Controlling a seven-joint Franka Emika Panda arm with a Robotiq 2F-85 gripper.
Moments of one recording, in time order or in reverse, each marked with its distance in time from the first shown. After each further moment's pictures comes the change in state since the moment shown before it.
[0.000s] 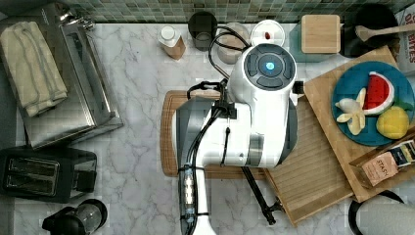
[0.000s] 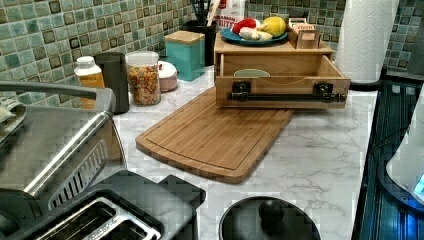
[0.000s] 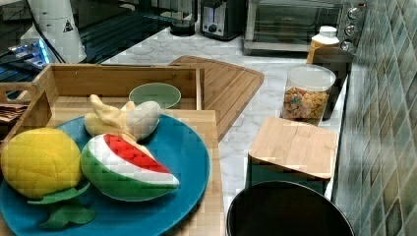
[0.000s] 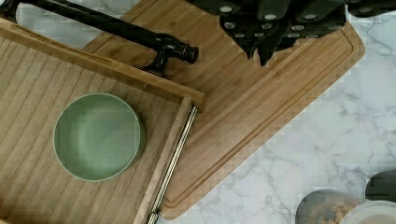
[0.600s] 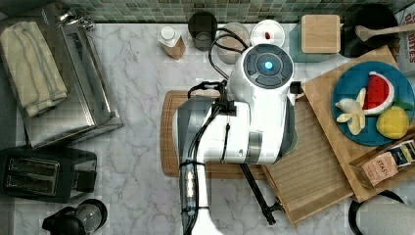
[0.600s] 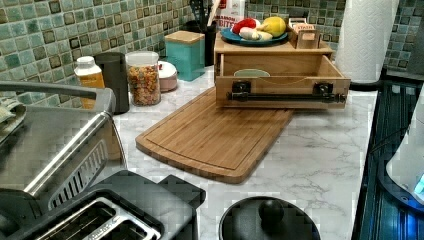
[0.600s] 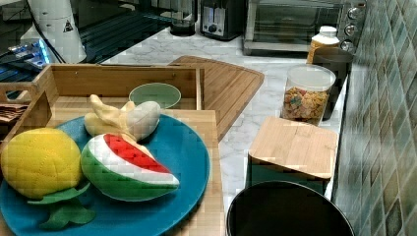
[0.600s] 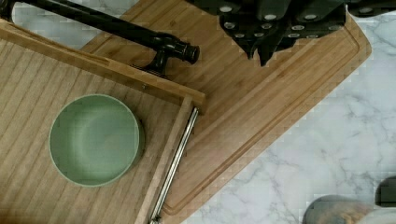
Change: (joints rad) arm -0.001 0.015 0.000 -0.023 0.004 0.017 -0.001
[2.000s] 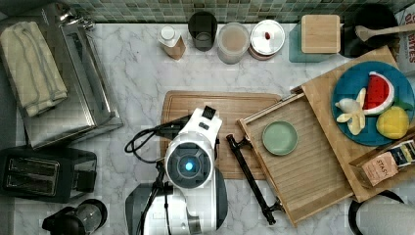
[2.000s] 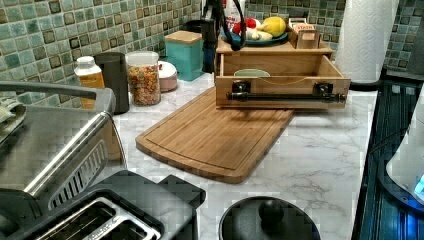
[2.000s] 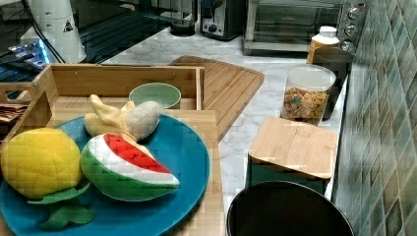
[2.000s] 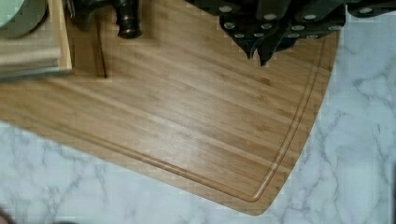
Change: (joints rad) arm 0.155 -0.313 0.084 -0.569 0.000 0.449 -0.893
